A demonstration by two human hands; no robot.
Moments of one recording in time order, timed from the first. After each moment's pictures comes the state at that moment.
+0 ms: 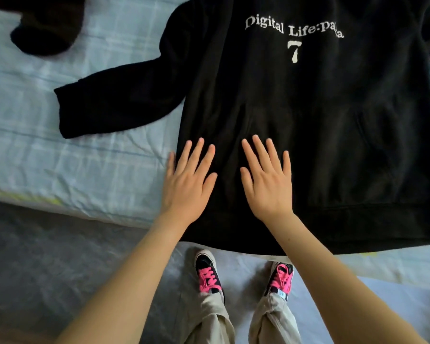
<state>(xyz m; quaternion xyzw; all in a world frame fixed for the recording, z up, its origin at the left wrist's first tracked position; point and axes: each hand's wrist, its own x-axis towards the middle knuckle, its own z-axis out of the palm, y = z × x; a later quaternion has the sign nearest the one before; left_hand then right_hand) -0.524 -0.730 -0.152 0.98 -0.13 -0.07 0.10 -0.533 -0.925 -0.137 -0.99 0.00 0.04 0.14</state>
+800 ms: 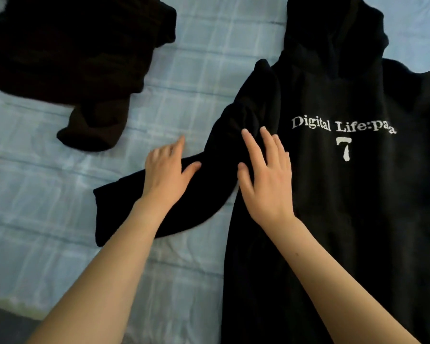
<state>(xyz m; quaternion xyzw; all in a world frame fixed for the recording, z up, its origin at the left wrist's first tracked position) -0.278 -0.625 -0.111 0.99 -0.02 -0.06 0.15 -0.324 -0.828 -0.098 -0.95 0.01 -0.06 0.29</state>
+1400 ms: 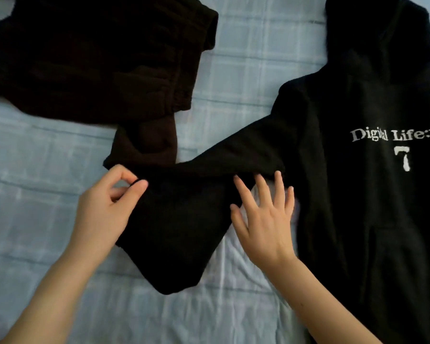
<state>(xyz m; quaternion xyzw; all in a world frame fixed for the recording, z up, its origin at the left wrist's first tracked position) -0.282 -0.422 -0.058 0.91 0.07 -0.04 0.41 -0.331 -0.684 -0.095 -0.99 0.04 0.05 0.16</state>
